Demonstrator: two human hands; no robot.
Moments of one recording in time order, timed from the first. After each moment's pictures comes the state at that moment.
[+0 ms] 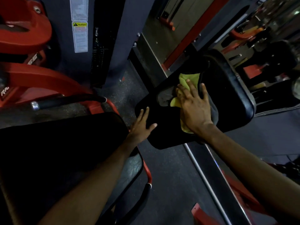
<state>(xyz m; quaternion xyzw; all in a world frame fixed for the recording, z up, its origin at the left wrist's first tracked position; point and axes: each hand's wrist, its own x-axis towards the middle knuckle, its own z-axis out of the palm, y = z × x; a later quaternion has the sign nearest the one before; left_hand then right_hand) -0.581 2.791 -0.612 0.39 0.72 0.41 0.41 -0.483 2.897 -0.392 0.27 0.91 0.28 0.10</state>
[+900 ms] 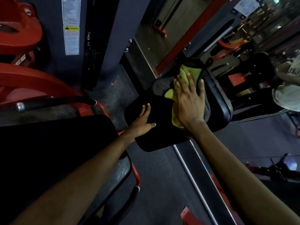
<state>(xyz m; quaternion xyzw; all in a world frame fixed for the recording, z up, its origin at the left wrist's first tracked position) -0.578 2.828 -0.552 0.39 0.64 0.42 0.50 -0.486 2.909 -0.357 0.31 0.91 0.29 0.01</state>
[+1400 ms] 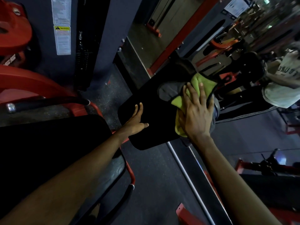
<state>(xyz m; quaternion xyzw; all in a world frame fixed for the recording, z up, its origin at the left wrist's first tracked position) -0.575 2.827 -0.549 0.39 0.64 0.41 0.52 -0.423 2.898 -0.339 0.35 0.89 0.28 -0.06</state>
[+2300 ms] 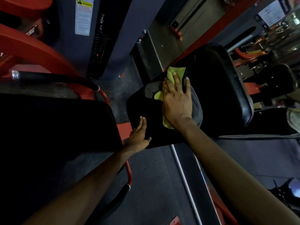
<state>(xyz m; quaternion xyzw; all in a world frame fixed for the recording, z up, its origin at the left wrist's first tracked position) -0.496 2.795 -0.631 0.38 0.70 0.42 0.43 -0.503 2.902 -0.426 0.23 0.91 0.31 0.12</state>
